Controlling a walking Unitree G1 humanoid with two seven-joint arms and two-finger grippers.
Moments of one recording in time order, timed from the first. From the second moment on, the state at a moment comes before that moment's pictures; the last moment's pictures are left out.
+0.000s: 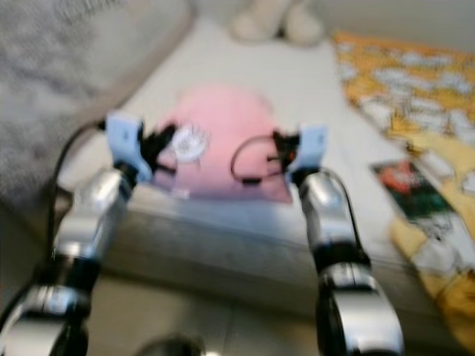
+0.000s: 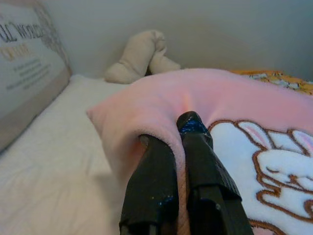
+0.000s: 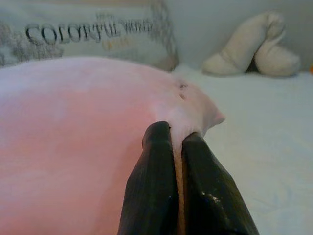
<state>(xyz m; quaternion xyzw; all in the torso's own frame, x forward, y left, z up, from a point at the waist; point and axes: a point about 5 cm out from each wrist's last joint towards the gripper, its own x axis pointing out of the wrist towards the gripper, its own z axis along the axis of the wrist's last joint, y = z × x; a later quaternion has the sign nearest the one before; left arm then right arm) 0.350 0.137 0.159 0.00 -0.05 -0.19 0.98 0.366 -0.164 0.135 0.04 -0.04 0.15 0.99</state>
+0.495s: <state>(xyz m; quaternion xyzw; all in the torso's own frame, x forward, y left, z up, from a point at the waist) 0.355 0.134 0.158 0.00 -0.04 -0.20 0.98 0.366 -0.166 0.136 0.04 -0.04 0.15 0.99</state>
